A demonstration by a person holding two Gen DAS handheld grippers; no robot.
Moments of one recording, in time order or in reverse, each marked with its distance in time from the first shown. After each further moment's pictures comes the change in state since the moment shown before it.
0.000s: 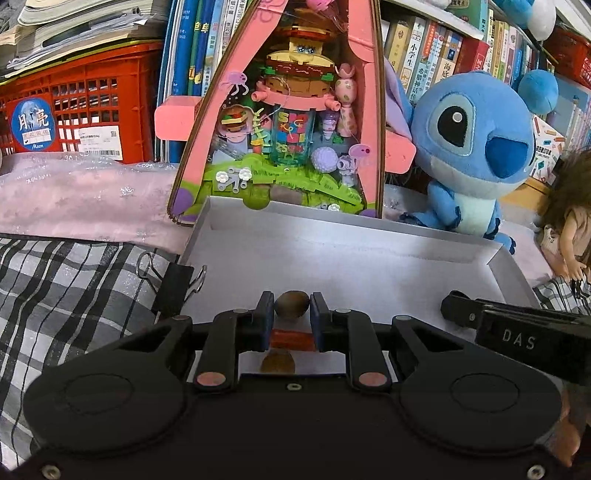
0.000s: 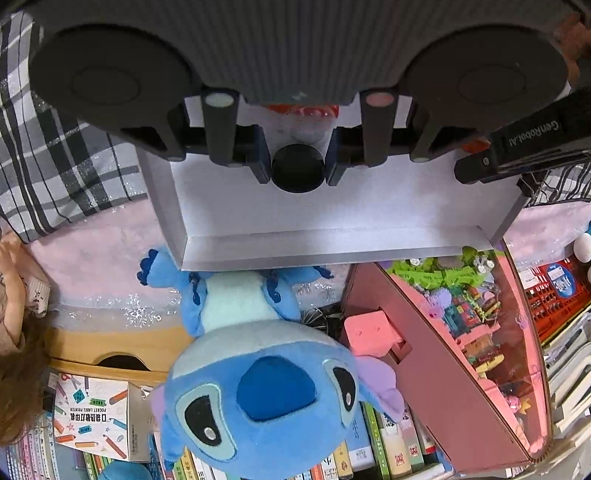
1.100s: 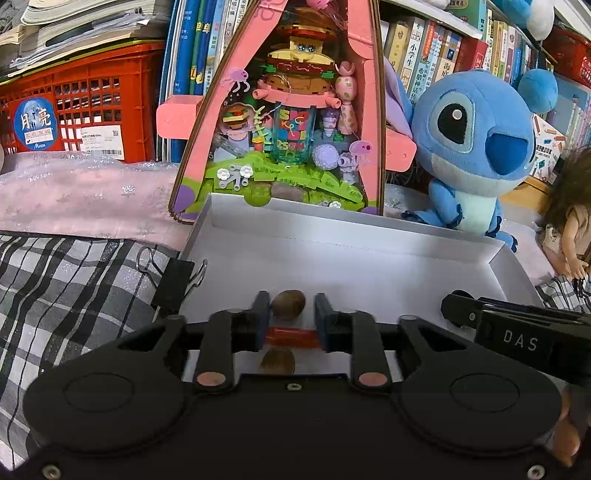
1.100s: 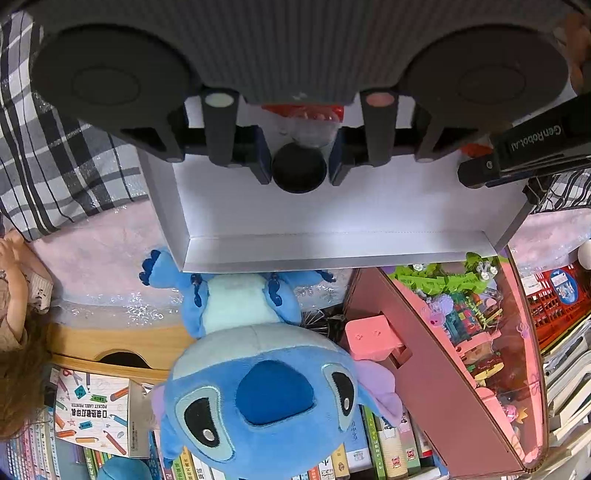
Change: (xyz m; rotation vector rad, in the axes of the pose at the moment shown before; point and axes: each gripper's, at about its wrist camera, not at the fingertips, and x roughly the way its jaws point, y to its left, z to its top) left arm -0.001 0.000 -0.004 0.000 -0.014 0.008; right arm 0.001 0.000 -0.004 -0.016 -0.022 -0.008
